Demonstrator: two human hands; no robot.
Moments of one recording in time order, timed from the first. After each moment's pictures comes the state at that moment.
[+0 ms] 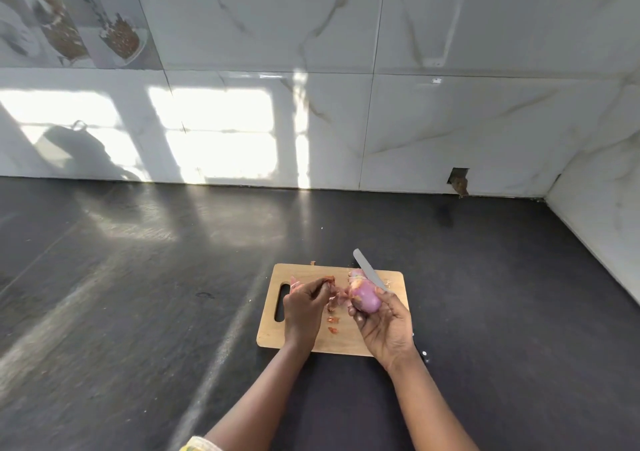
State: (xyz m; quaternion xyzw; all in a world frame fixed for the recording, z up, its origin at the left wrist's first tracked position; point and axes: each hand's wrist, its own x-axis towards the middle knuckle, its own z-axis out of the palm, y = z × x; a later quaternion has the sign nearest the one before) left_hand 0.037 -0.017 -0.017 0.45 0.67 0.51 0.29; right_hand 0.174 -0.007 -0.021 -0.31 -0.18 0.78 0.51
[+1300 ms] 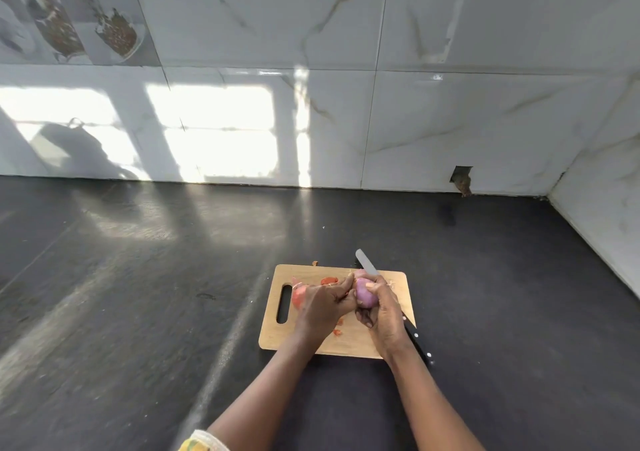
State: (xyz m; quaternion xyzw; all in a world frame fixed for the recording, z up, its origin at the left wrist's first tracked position) left_hand 0.047 -0.023 0.018 0.66 0.62 0.41 0.13; right_hand 0.161 0.002 -0.012 -0.42 -0.38 0.66 0.50
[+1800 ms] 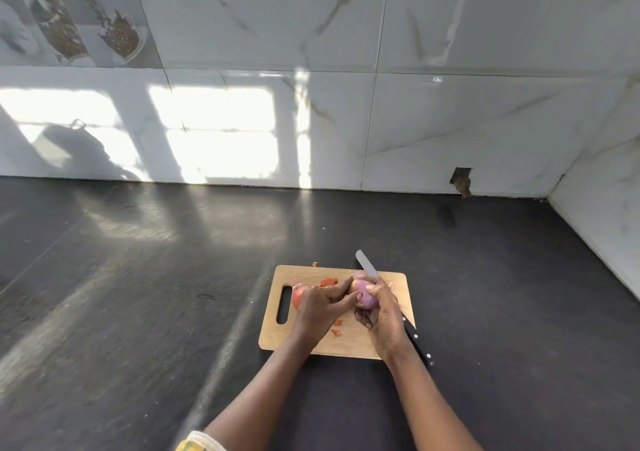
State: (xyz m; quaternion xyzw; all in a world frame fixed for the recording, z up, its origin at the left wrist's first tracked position) left_hand 0.040 -0.016 0.004 0.62 0.60 0.41 0.28; right_hand 0.162 0.002 -0.016 -0.42 -0.37 0.67 0.49
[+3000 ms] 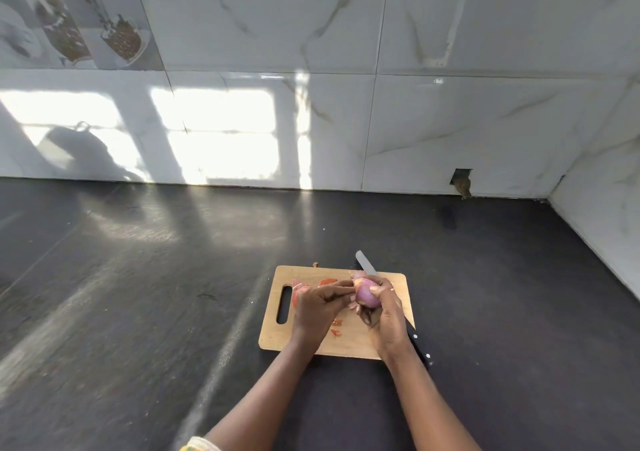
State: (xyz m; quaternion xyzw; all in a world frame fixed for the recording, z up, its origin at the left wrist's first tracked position) left_hand 0.043 -0.018 -0.008 0.54 0.58 0.51 0.32; right_hand 0.163 0.004 -0.021 -0.40 -0.33 0.66 0.54
